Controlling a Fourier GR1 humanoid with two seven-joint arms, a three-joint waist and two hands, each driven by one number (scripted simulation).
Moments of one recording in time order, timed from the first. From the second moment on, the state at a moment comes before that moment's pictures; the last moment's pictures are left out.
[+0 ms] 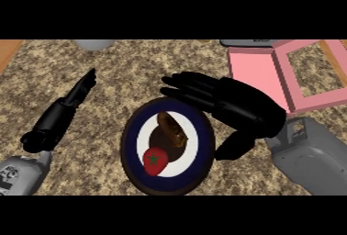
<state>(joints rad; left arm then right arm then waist) -0.24 0.53 -0.27 -1.52 0.15 0.06 -0.10 -0.71 -0.50 0.57 -1.68 0.26 0.25 -0.05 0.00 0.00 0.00</state>
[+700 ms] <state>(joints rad) -0.25 0.50 -0.24 -1.50 0.13 0.03 -0.10 -0.83 -0.29 0.81 -1.84 0.40 0.59 0.52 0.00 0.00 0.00</state>
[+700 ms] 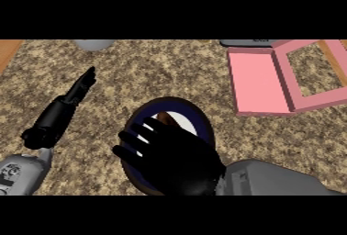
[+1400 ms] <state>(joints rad) -0.21 0.45 -0.18 -1.55 0.08 -0.03 -0.07 -0.69 -0.07 0.92 -1.84 0.59 0.70 0.74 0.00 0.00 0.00</state>
